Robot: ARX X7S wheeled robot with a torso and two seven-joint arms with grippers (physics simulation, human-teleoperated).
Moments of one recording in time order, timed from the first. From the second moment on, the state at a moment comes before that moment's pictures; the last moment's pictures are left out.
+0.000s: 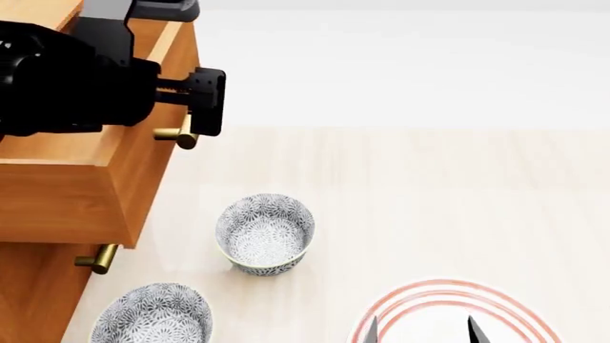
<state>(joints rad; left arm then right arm) -1.70 0.00 0.67 -1.29 -0.71 -0.93 0.06 -0.07 0.41 -0.25 -0.58 0.34 0.37 0.43</state>
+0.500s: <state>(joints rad) -1.71 -0.02 1.09 -1.26 -1.17 -0.86 -0.05 -0.07 0.42 -0.26 -0.59 0.35 0.38 0.44</state>
